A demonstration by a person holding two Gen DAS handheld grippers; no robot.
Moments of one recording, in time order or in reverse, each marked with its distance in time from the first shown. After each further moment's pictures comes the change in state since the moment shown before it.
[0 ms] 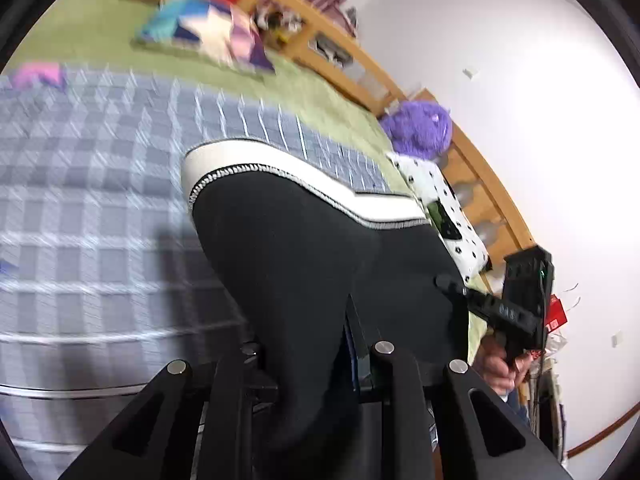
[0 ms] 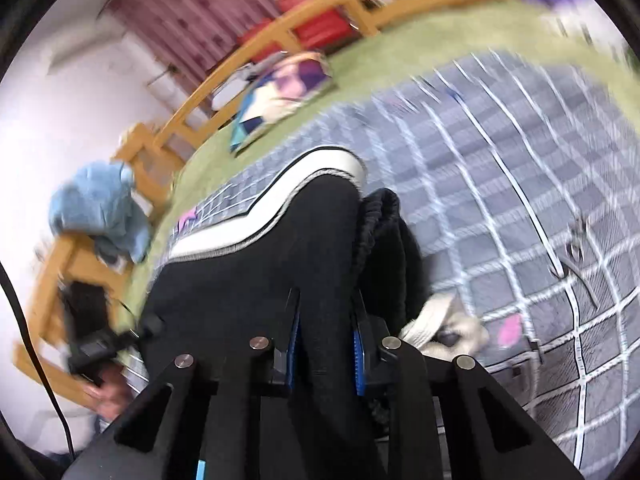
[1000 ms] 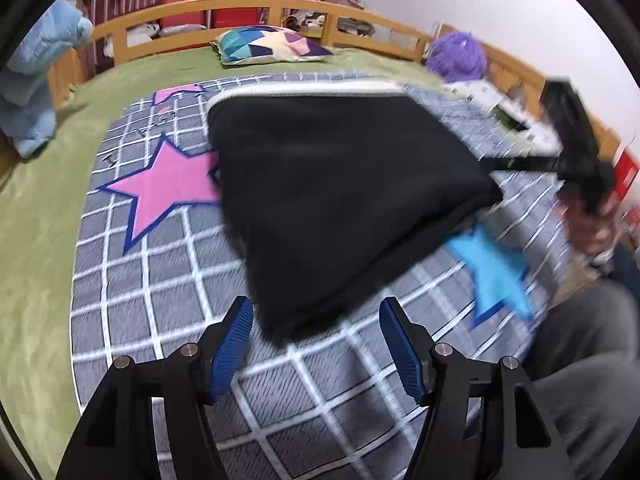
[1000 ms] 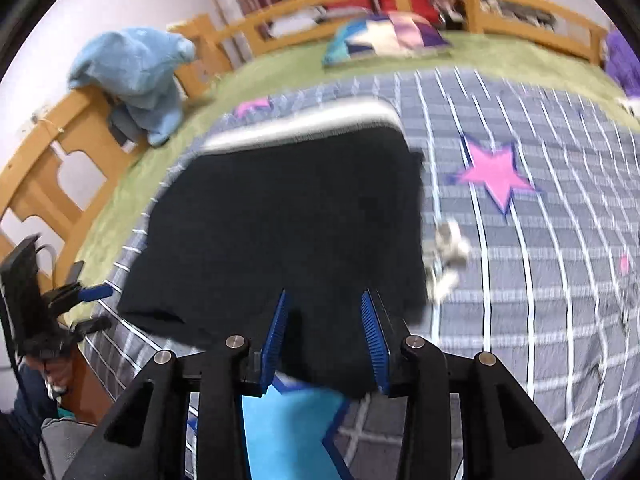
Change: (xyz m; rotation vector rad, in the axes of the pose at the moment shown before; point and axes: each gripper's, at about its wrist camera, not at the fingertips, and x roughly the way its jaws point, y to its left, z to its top) left arm -0.146 0.075 -0.175 0.335 0.043 0.439; right arm 0.055 0.175 -0.125 -0.262 0.140 -0.084
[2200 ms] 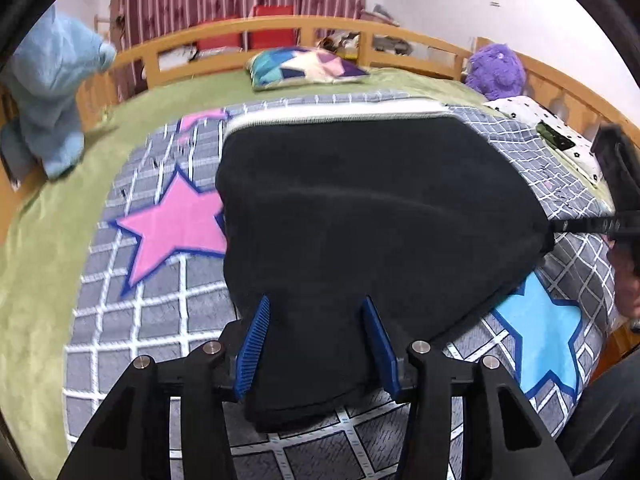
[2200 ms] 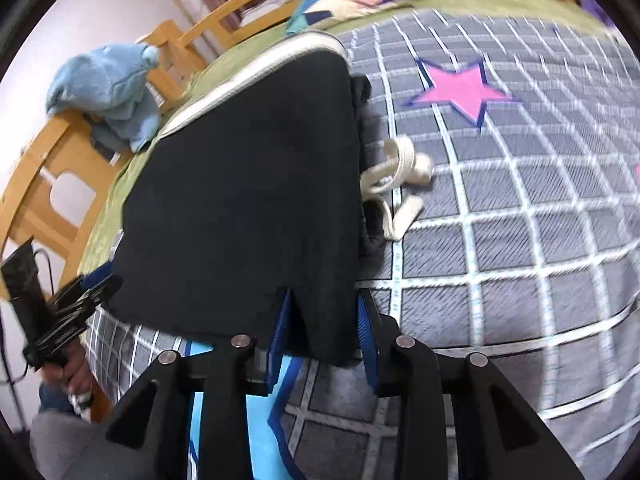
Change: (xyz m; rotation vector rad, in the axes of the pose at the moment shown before) left arm 0.021 -0.026 0.040 -0.041 -0.120 0.149; right arm 0.020 -0.050 -0.031 0.100 0.040 0.046
